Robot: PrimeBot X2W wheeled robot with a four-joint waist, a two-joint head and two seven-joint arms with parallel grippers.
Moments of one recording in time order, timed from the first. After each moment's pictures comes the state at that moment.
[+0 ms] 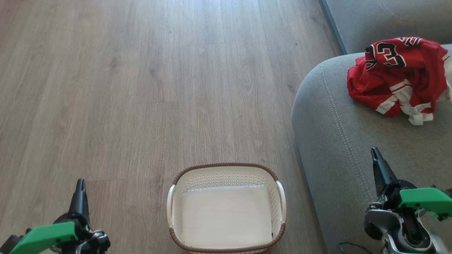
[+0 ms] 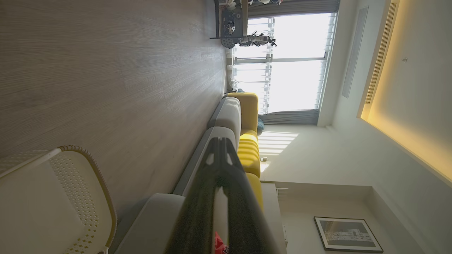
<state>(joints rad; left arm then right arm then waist) -0.05 0.04 0.07 0.19 -1.61 -0.04 0.10 -0.08 -0.09 -0.07 0.30 1.66 0.12 0.06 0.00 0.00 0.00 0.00</state>
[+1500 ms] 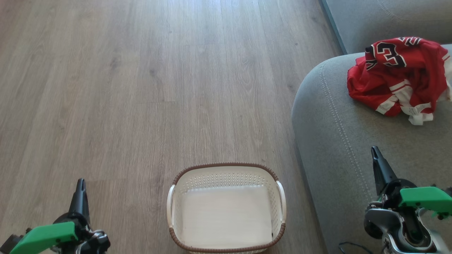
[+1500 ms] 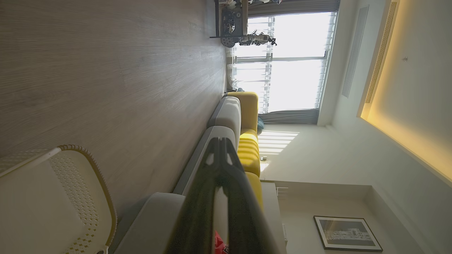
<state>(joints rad) -0.05 0.04 0.08 0.19 -1.61 -0.04 0.10 -0.08 -0.13 -0.02 0.29 1.71 0.12 0.02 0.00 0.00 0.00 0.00</state>
